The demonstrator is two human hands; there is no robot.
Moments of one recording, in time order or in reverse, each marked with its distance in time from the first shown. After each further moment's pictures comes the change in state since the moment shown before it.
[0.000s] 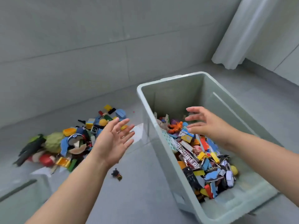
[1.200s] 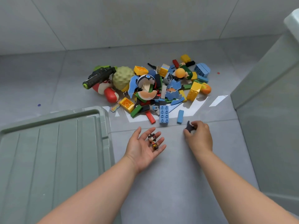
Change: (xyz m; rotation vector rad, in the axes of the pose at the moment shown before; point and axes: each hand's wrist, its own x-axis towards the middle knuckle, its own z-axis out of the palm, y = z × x) left_hand 0.048 -0.116 -0.275 -0.502 0.328 -0.083; right_hand 0.144 0.180 0.353 -0.425 0.211 0.059
